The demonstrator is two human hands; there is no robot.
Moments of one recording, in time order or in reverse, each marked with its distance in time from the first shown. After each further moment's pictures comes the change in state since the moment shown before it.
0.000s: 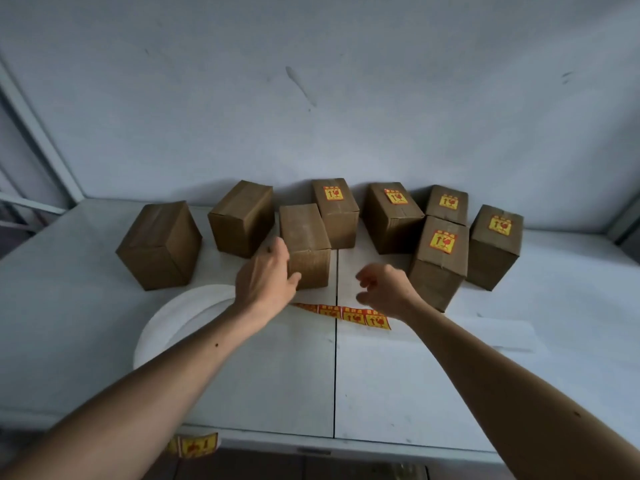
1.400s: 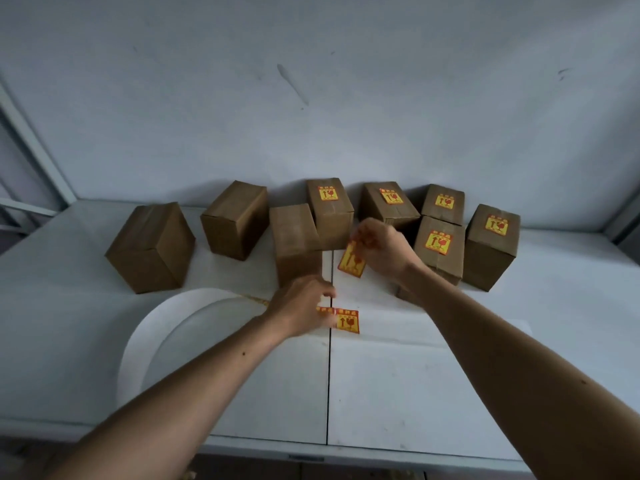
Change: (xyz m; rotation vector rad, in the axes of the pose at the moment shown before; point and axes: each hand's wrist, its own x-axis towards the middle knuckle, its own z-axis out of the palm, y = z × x) left_hand -0.007 0.025 0.042 -0.186 -0.390 0.313; right_hand 0.027 -0.016 -0.043 0.246 0.116 -0.126
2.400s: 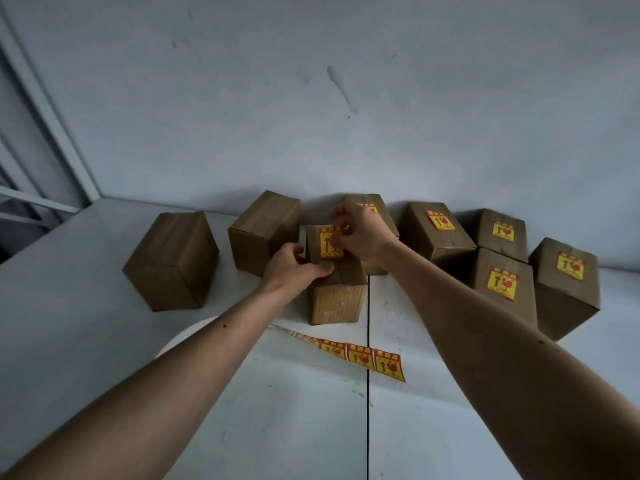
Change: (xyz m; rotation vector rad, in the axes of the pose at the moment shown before) left_hand 0.058 -0.079 -0.057 -0.758 0.240 -0.589; right_hand 0.115 -0.050 0.061 -0.117 -0.079 -0.108
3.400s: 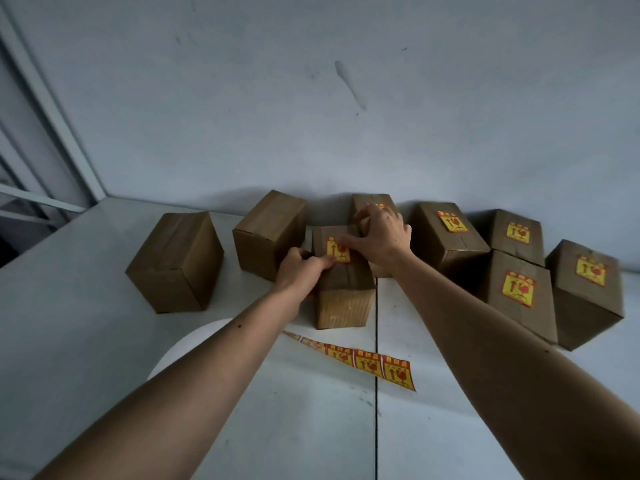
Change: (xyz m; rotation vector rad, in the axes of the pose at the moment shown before) left_hand 0.007 0.000 0.012 -0.278 -0.018 -0.132; right_hand 0.008 0.018 0.008 -0.256 0.182 0.189
